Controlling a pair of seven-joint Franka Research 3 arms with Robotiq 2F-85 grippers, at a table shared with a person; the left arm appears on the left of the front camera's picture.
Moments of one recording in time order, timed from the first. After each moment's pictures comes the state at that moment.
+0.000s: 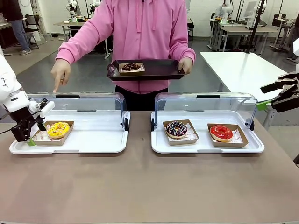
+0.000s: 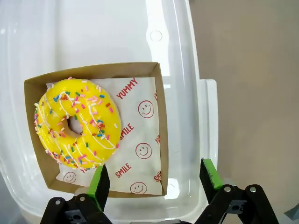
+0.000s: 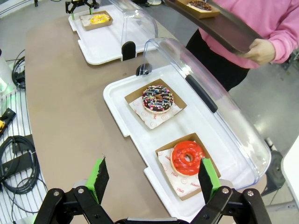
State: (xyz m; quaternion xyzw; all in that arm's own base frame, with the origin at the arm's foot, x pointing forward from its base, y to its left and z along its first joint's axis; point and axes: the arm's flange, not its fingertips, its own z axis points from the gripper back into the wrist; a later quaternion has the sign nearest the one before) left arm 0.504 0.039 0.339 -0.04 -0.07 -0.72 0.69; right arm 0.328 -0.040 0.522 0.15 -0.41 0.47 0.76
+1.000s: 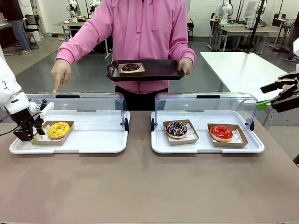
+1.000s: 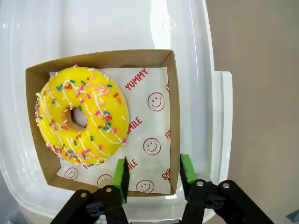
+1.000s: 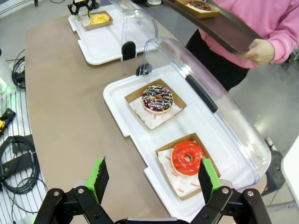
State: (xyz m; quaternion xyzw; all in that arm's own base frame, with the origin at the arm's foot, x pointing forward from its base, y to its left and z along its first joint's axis) left arm 0.508 0.046 0.331 -0.03 -0.07 -0.71 0.70; right arm 0.328 -0.040 0.522 0.15 -0.41 0.47 0.76
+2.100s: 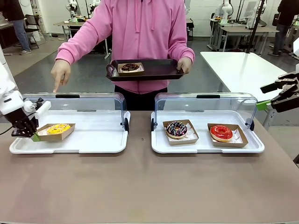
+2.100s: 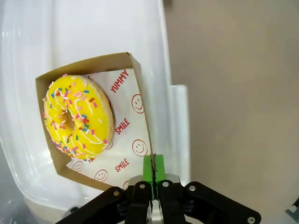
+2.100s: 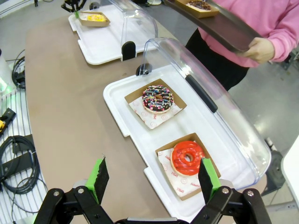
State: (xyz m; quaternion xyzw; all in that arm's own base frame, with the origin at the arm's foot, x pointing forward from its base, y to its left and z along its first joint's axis) left arm 0.455 0.035 0.365 -0.02 -0.09 -0.72 0.68; right arm 0.328 -0.040 0.522 0.15 -0.41 0.47 0.76
